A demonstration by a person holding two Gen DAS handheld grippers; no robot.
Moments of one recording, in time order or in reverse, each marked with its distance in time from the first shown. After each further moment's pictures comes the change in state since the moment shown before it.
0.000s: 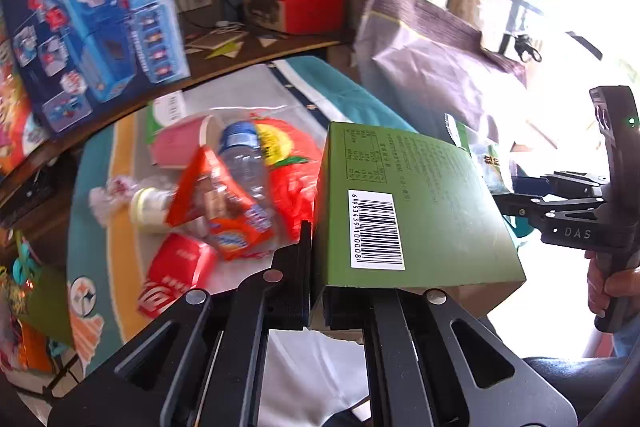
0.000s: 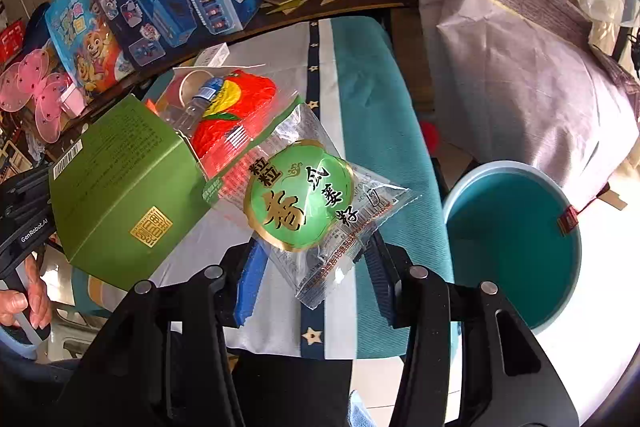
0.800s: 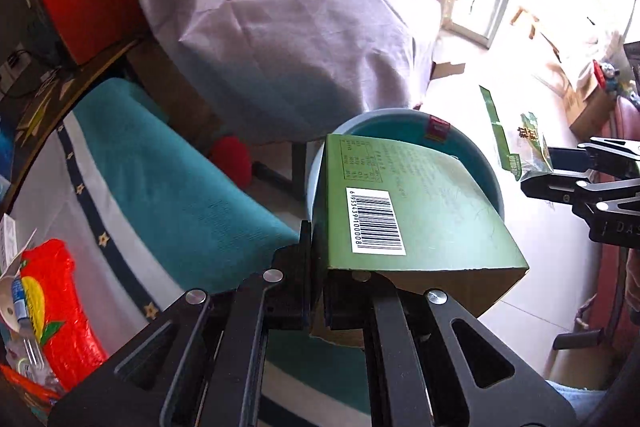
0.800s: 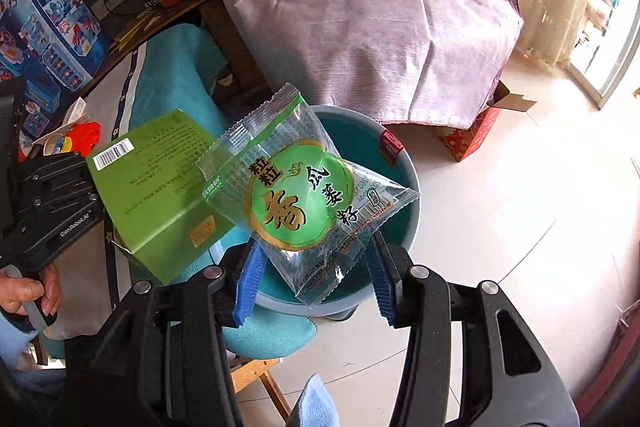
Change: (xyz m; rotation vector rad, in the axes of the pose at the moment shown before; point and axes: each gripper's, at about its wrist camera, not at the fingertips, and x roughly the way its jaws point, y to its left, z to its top) left arm 0.172 -0.219 0.067 0.377 0.186 -0.226; right arm -0.036 -0.207 -0.040 0.321 0.056 -0.229
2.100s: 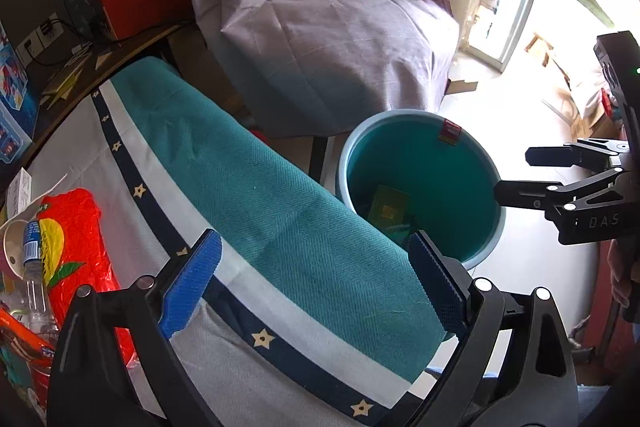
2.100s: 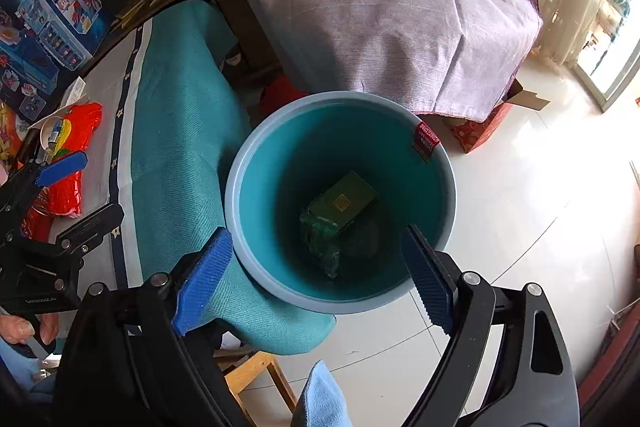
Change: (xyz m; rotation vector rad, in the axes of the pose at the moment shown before) left arm -0.046 0.030 -0.045 -0.114 -0.057 0.035; right arm 0.013 0.041 0.005 -0.038 0.065 -0.018
